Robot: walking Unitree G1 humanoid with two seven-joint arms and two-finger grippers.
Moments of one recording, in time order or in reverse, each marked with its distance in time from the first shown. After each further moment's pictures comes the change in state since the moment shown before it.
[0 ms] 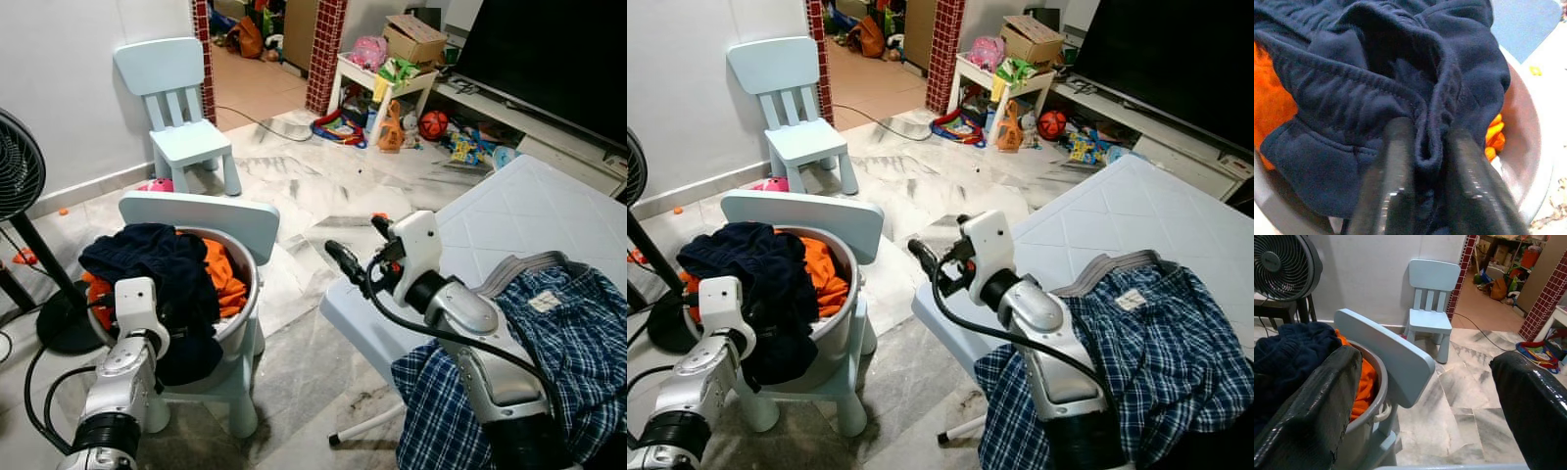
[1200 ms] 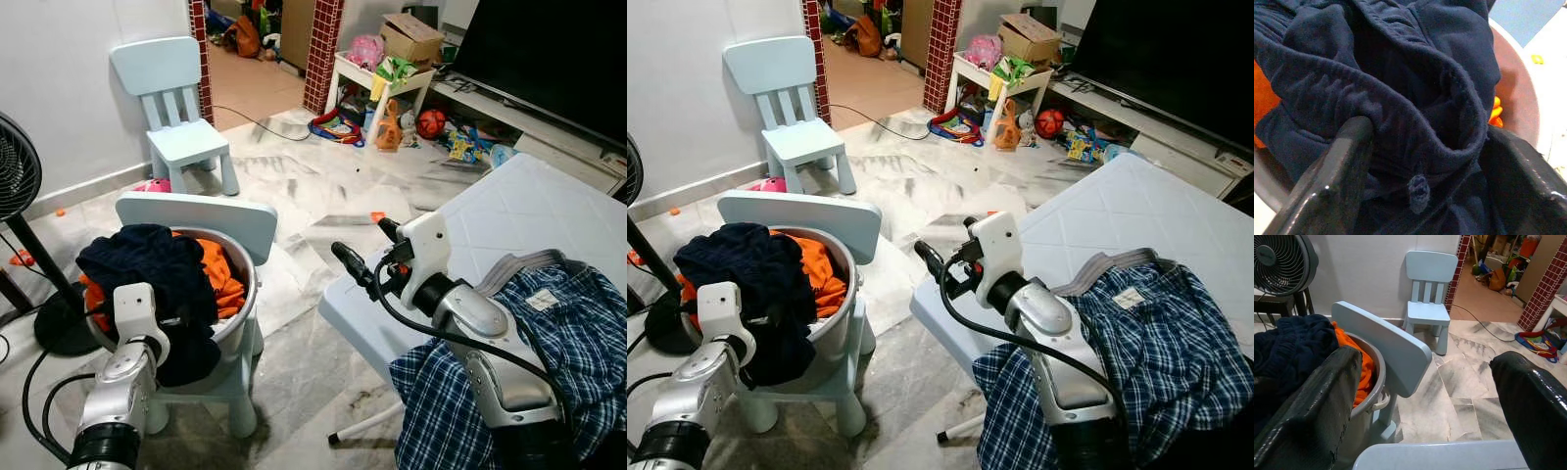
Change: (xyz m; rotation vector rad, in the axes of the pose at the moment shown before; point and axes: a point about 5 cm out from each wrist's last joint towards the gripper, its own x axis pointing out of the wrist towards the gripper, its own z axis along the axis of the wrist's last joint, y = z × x) left arm -0.005 -0.002 -0.009 -0.018 0.063 0.014; right arm -0.012 -0.005 -0.002 0.012 0.031 -0.001
